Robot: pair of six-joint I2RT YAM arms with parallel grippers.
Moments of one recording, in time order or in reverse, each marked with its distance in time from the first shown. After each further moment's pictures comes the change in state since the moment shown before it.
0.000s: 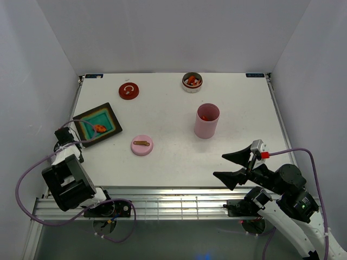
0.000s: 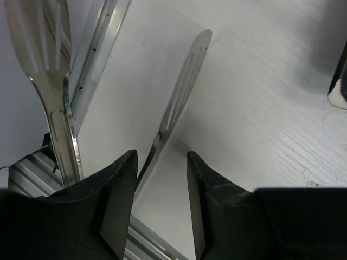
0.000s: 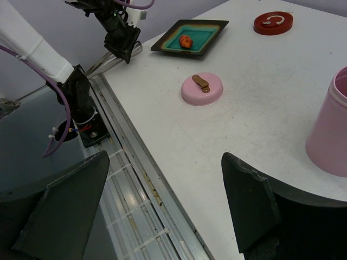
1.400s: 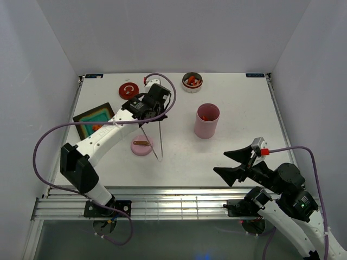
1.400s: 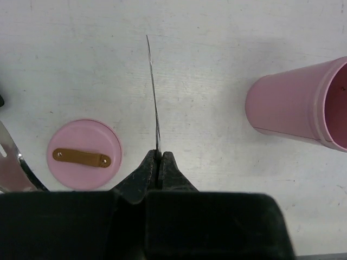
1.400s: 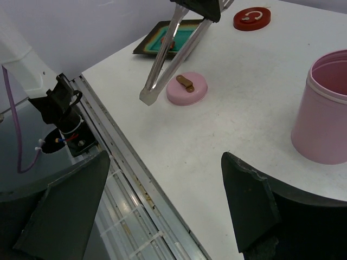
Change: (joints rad) left arm -1.231 0.193 0.858 -0.447 -0.055 -0.808; right arm 0.001 0.012 0.000 -0.002 0.070 0.012
